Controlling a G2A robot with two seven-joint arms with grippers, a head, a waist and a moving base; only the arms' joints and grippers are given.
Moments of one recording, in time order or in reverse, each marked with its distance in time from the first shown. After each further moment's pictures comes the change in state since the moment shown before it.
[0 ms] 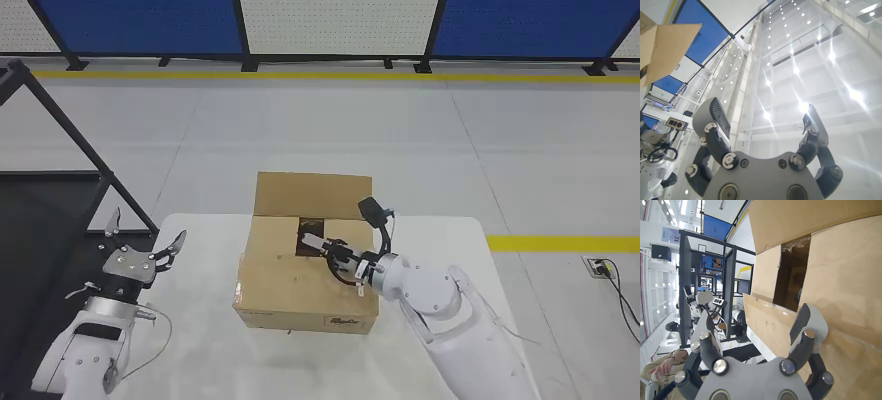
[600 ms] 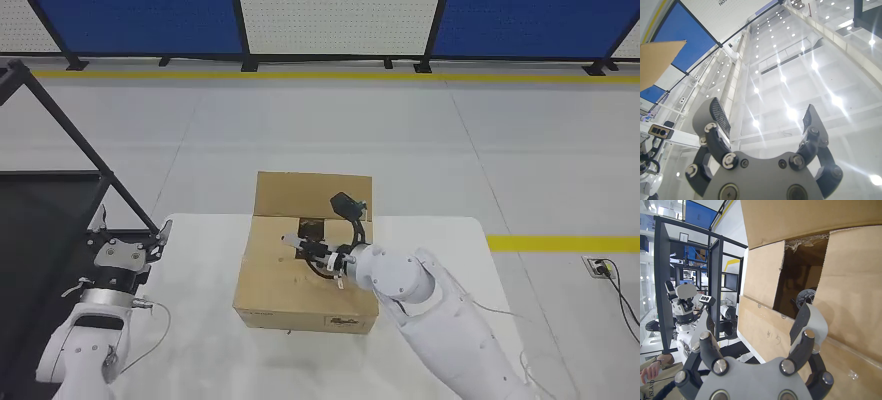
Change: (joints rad) left arm -0.063 0.001 0.005 0.084 -0.069 -0.076 0.071; right arm 0.139 -0.047 -0.133 0.157 -0.031 0.024 -0.005
